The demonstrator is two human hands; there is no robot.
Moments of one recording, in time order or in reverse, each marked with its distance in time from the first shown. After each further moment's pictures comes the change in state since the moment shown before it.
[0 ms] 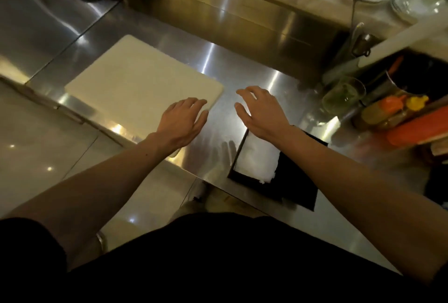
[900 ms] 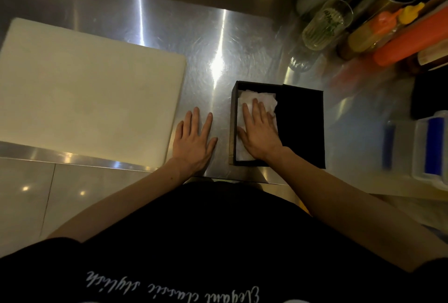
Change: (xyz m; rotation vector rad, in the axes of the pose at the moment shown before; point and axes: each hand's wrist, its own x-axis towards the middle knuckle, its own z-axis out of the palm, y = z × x) left_hand -0.011 0.000 0.126 0.133 -0.410 0.177; right_hand -0.070 0.018 0.108 0.010 -0.435 0.584
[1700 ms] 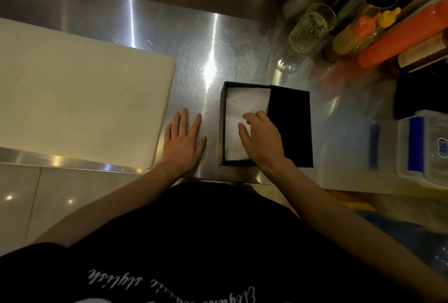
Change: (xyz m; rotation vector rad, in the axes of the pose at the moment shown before) left_hand 0.000 0.002 0.009 -0.133 0.096 -0.031; right_hand -0.040 -0.006 -0.028 0.229 0.374 0.077
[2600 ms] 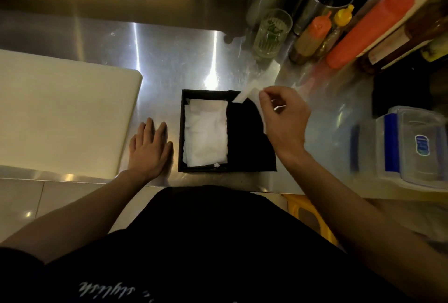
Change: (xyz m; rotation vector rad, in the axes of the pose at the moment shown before) left_hand 0.002 0.026 -0.009 0.013 -0.042 -0.136; right_hand 0.007 0.087 -0.114 0.572 0.463 0.067
